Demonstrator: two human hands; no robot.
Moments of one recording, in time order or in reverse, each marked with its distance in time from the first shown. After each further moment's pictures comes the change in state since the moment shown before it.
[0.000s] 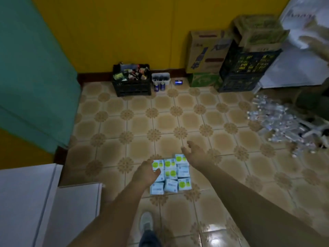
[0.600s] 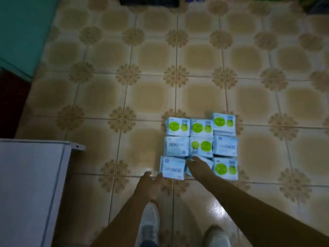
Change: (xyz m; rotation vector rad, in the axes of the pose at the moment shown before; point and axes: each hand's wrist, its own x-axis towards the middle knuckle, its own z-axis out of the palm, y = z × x) left_hand 0.334 -0.335 0.374 -0.455 -0.126 -0.508; right_hand 0.321 0.275 0.448 0.082 -0.342 0.331
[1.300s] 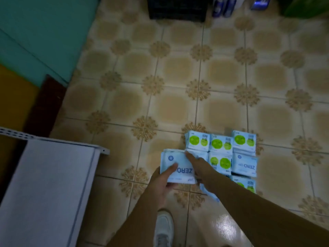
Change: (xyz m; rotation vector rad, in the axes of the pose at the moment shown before) left_hand -0.034 0.040 -0.057 -1.047 -0.155 -0.003; right_hand -0.014 -0.094 0.028 0.410 -0.084 0.105
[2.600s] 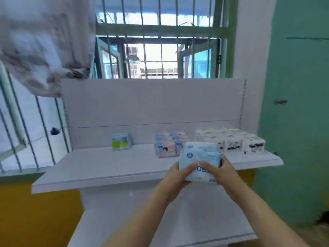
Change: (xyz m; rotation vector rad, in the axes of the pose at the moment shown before) left_hand -1.080 0.057 -0.079 -0.214 0.518 1.286; right_hand -1.057 -0.054 0.087 -0.450 -1.145 -1.274
